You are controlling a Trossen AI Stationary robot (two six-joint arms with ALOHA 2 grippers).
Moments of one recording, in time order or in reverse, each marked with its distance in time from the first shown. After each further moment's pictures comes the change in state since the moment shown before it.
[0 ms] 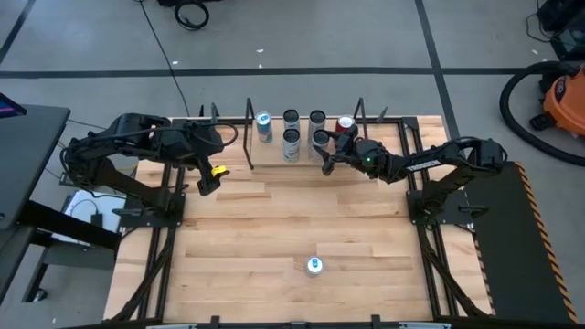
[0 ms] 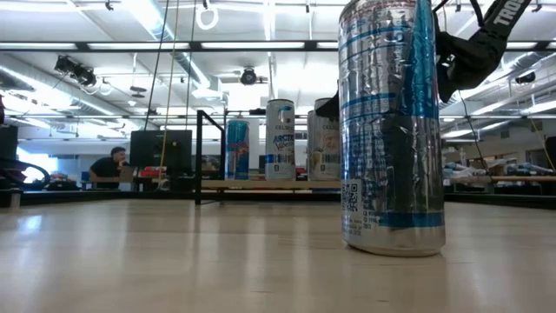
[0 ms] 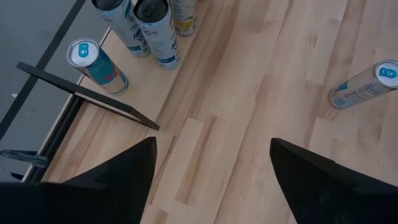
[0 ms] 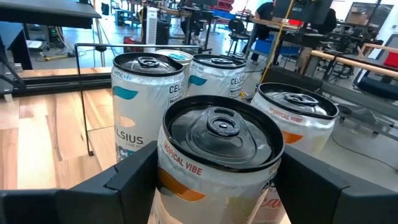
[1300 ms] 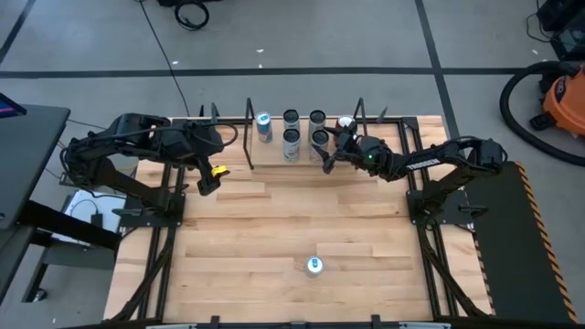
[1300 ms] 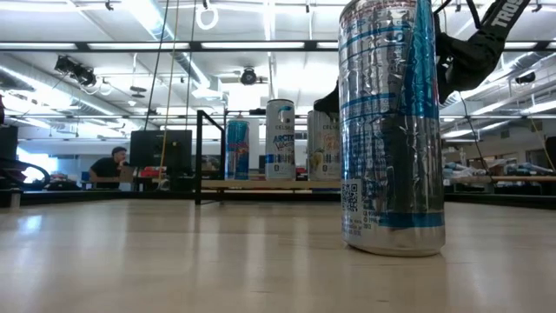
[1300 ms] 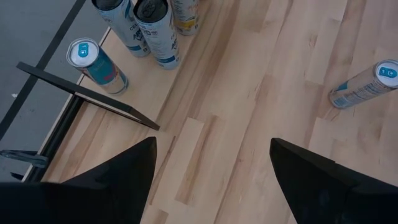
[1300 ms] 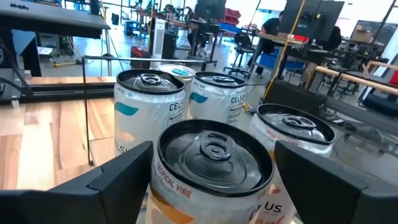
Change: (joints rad) left arm 0.000 0.000 0.000 0.000 0.000 0.000; right arm -0.027 0.001 0.003 0.053 -0.064 -0.052
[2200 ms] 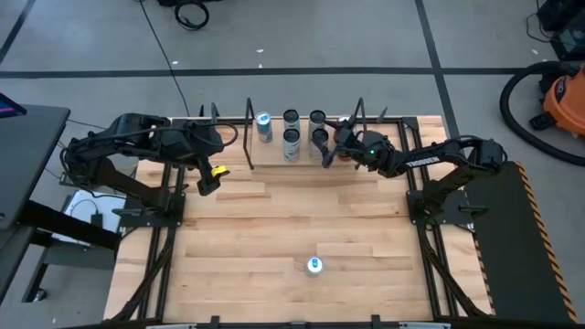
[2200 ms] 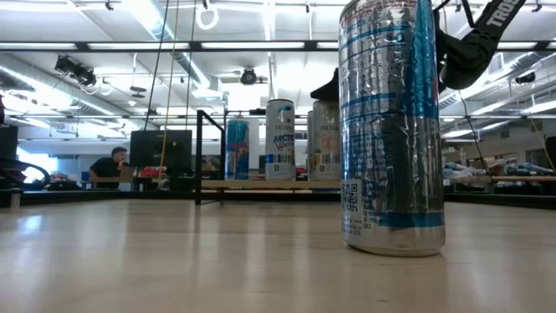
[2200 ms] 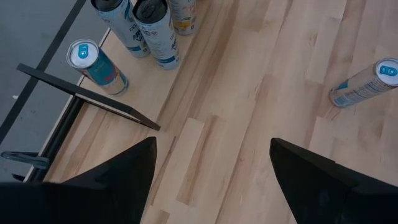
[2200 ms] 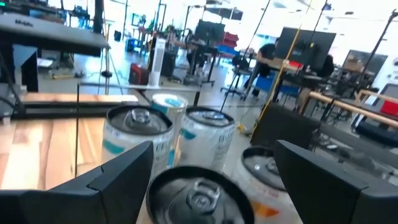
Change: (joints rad) left arm 0.000 0.000 0.000 0.000 0.000 0.009; right arm -0.032 0.000 0.034 0.049 -0.056 -0.081
